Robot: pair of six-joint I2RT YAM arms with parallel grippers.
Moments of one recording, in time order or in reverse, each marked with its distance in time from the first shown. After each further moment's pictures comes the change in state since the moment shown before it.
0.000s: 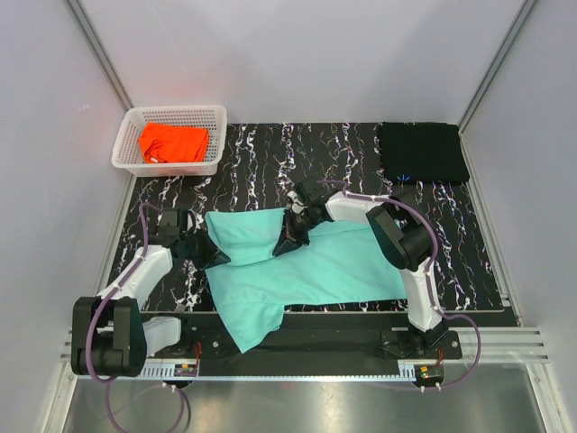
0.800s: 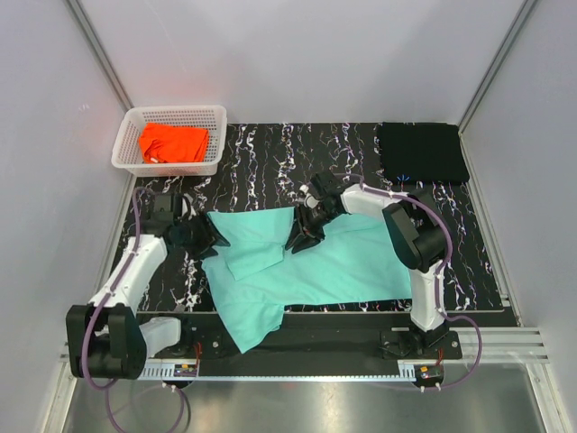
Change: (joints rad) left arm 0.001 -0.037 0.160 -0.199 -0.041 0.074; right arm -0.097 -0.076 -0.037 -0.154 -0.067 -0.198
